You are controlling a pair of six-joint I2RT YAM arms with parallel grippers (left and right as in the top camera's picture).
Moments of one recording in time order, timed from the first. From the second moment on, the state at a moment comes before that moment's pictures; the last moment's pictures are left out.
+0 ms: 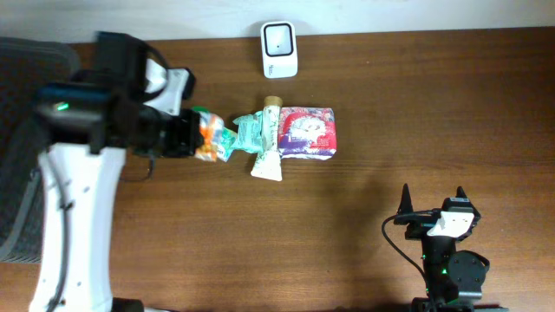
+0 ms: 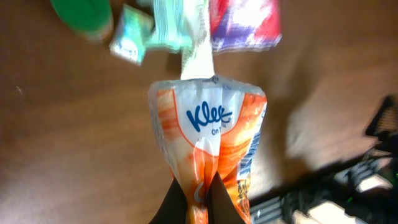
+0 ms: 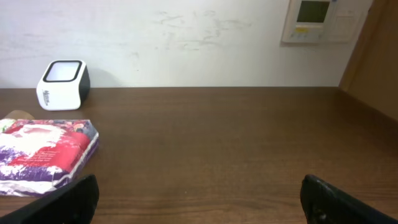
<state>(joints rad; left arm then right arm) -0.15 1.60 1.99 -1.61 0.31 -0.07 -0.10 0.01 0.01 -0.08 0.01 -0.03</state>
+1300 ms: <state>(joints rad) 0.40 1.48 1.97 -1.51 -0.11 -0.21 -0.10 0.01 0.01 -0.08 0.01 -0.03</state>
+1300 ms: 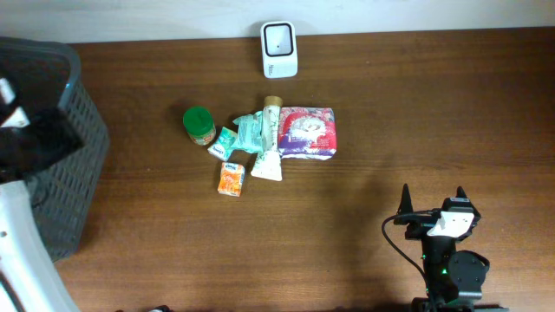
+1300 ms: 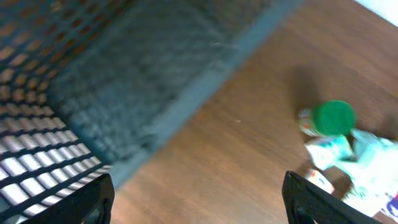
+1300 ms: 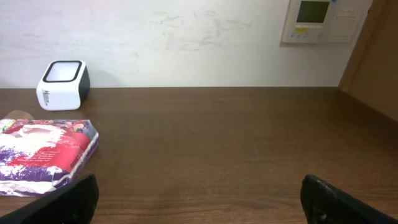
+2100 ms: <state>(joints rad) 0.88 1.76 1.97 -1.69 -0.10 -0.63 -0.10 0.01 0.01 -0.08 0.01 -0.03</state>
